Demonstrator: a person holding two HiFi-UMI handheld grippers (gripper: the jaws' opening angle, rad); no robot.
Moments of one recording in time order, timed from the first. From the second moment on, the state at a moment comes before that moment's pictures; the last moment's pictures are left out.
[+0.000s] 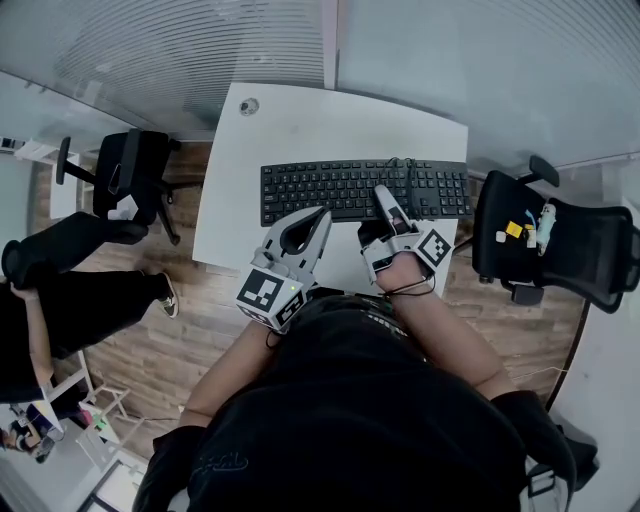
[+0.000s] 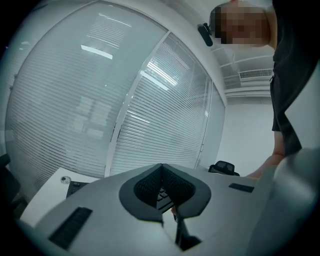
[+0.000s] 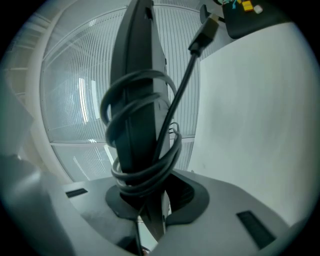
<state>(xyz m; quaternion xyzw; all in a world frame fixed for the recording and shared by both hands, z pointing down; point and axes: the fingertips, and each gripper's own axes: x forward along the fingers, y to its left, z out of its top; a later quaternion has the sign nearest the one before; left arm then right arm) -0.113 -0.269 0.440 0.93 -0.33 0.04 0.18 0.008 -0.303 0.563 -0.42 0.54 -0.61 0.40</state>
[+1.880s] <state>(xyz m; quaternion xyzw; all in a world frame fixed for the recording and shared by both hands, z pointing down) -0.109 -0.323 0.534 0.91 -0.32 0.11 0.24 0.004 -0.339 0.722 -0.46 0.50 -0.66 0.33</state>
